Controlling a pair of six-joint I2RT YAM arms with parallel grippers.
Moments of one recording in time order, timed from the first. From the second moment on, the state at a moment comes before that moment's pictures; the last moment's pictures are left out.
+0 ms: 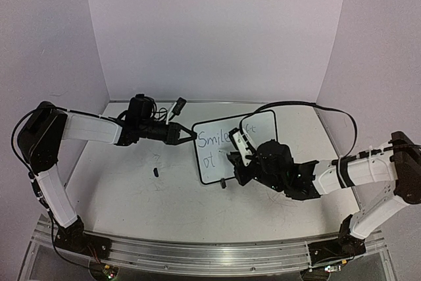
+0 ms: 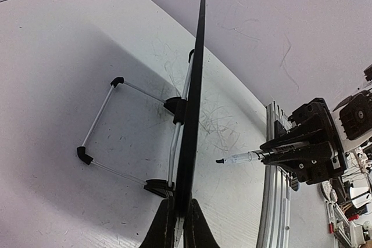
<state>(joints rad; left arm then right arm) -0.56 1.77 1.04 0.30 0.81 -0.31 1.05 1.49 0.72 0.39 0.36 0.02</state>
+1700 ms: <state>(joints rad) -0.56 1.77 1.04 0.30 0.81 -0.31 1.05 1.62 0.81 0.36 0.38 0.07</state>
